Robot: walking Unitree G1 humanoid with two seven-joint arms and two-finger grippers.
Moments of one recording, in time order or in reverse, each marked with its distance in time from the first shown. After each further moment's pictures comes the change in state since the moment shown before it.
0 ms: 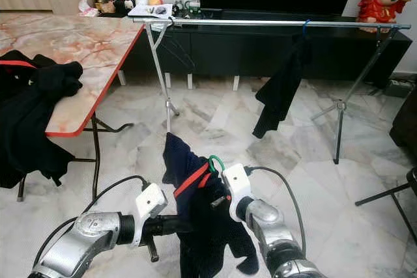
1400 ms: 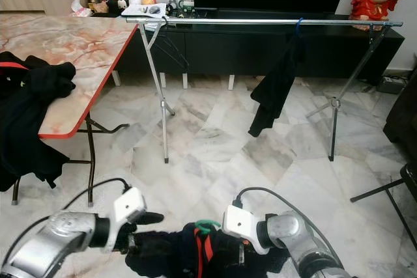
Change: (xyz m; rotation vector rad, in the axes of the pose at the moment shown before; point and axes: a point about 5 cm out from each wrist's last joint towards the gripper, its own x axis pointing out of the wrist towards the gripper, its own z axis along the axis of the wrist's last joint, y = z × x) left arm -0.031 0.004 -0.010 0.037 0.111 -0.071; right arm -0.048 -0.003 -0.034 -0.532 0.305 0.599
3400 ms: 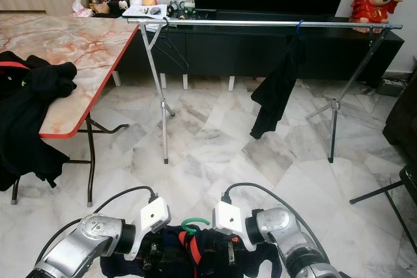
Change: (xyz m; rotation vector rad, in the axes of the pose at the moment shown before) left arm 0.036 -0.006 -0.001 0.007 -0.011 -0.090; right arm 0.009 -0.002 0.028 -0.010 -0.161 0.130
